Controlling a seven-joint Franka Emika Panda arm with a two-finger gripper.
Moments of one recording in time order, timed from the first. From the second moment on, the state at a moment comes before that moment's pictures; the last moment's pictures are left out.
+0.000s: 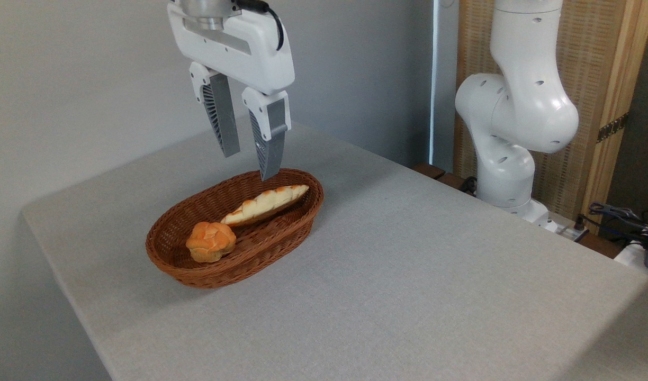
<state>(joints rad) -0.15 -0.04 0.08 -1.58 -0.08 1.57 0.65</state>
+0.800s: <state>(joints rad) -0.01 0.03 -0.03 -1.54 -0.07 1.54 0.65</state>
